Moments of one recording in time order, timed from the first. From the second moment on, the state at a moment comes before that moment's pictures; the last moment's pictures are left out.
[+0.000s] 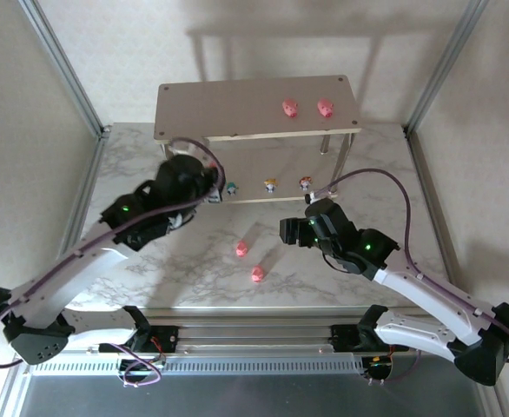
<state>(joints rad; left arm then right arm) -0.77 1.19 1.45 -0.69 -0.42 -0.51 0.86 1.01 0.93 -0.65 0.26 0.57</state>
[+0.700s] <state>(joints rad) -0.37 1.55 1.88 -0.78 -0.27 -0.28 0.86 1.06 1.03 -0.61 0.25 0.49</state>
